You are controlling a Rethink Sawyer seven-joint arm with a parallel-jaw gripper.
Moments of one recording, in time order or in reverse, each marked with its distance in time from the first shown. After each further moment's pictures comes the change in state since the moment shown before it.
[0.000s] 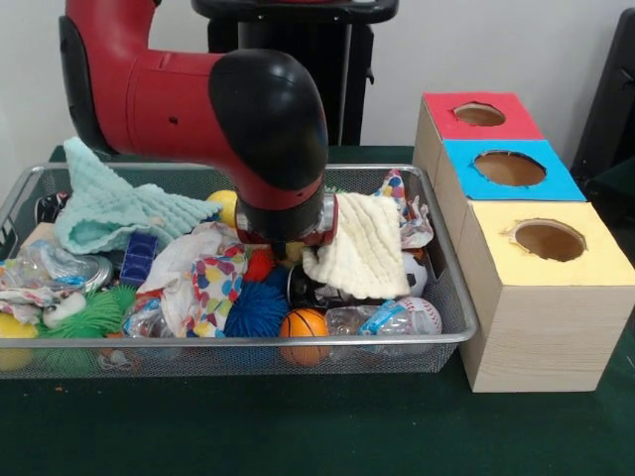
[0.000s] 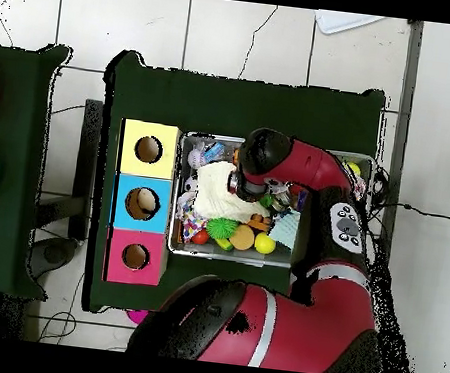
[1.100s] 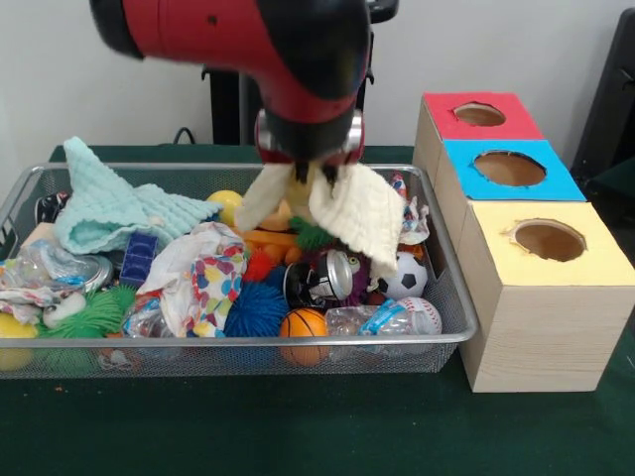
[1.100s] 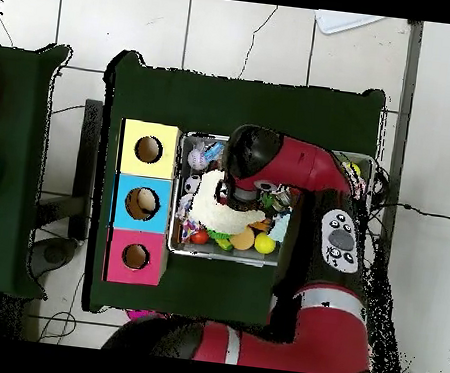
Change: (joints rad) arm 0.070 -0.181 -0.051 0.113 -0.001 0.137 0.000
